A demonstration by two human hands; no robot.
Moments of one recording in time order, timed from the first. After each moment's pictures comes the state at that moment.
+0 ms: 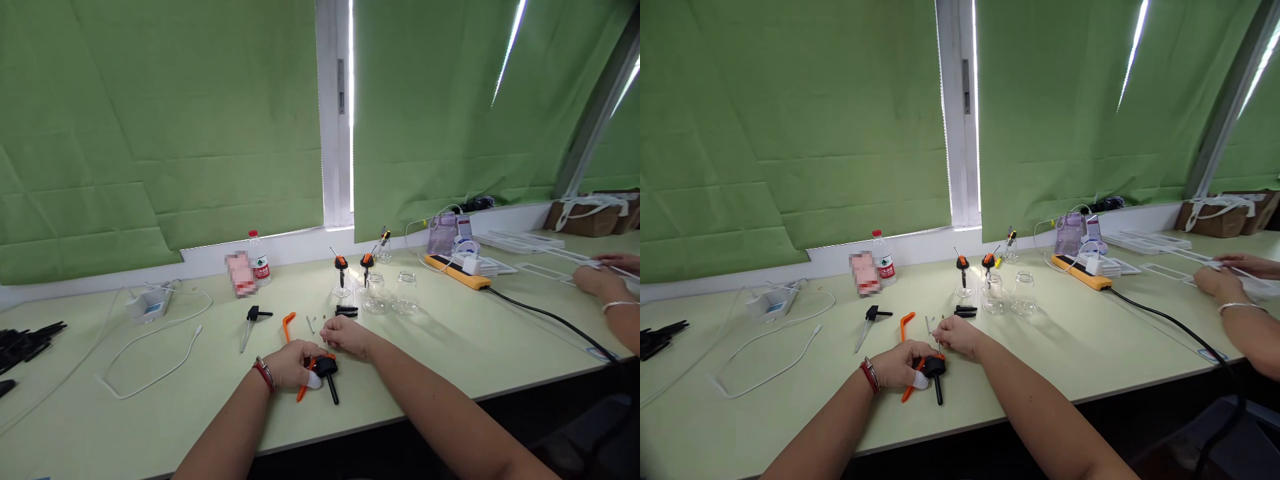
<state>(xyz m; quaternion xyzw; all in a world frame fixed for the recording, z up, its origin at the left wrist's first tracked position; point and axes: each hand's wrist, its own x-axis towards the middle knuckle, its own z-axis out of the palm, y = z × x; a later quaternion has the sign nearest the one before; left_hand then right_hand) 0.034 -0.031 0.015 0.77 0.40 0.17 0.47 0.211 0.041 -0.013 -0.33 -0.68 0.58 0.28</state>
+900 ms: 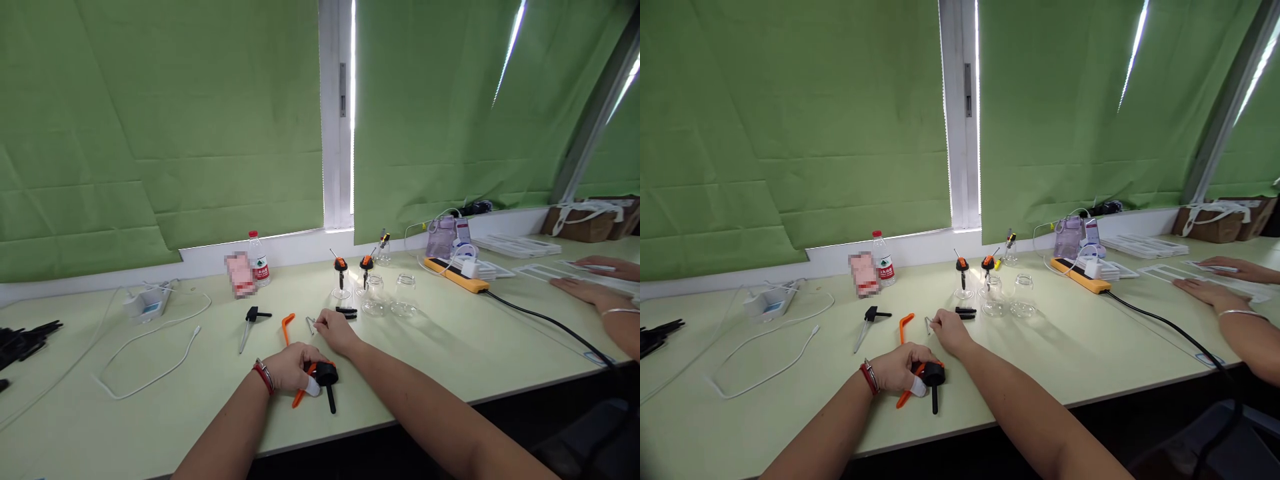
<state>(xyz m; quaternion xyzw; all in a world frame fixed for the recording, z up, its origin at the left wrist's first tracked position) 0.033 -0.030 0.010 0.76 0.39 0.17 0.48 0.184 0.063 -0.030 -0.43 -0.77 0.26 0.39</state>
